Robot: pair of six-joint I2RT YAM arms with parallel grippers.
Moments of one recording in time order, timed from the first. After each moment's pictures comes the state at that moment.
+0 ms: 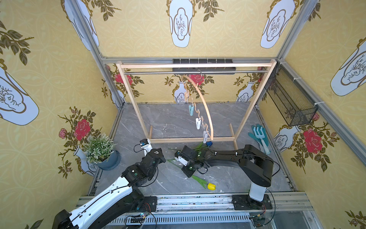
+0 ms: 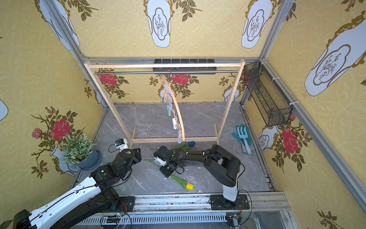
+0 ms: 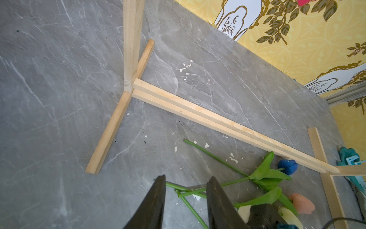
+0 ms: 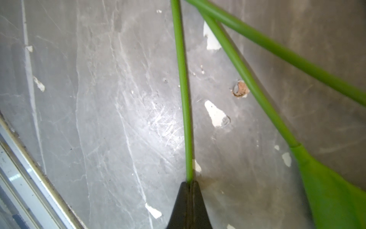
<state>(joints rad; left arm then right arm) -0.78 0.72 0.49 -0.46 -0.54 -0.94 1.18 1.85 1.09 -0.47 -0.14 0.18</state>
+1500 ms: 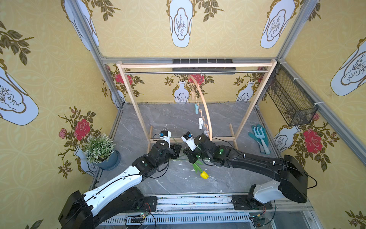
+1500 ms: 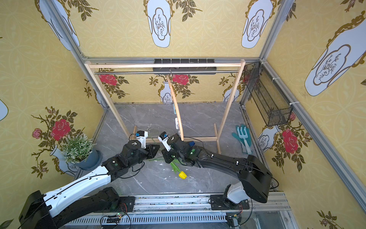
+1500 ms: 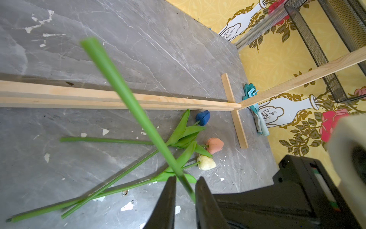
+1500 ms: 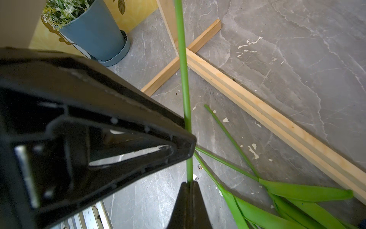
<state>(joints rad) -0.78 0.98 0.58 -0.11 -0.04 -0.80 1.09 1.45 0.95 -0.16 -0.07 0.25</state>
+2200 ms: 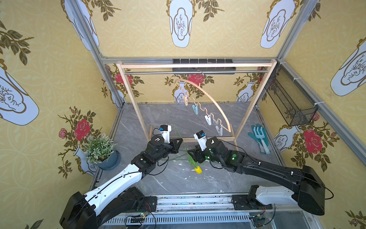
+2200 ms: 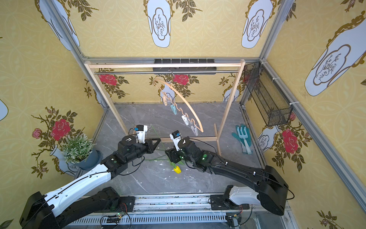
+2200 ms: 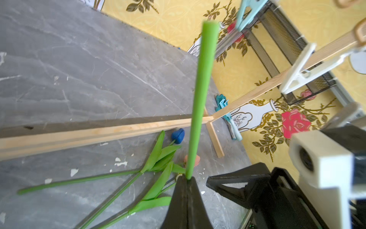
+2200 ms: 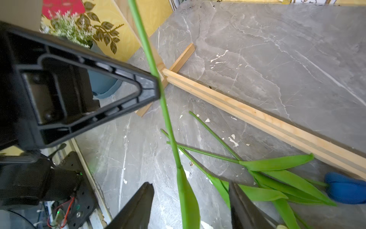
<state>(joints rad) -0.67 0.98 0.59 0.09 0.17 -0.71 1.04 1.22 0.79 -0.10 -0.03 0.42</state>
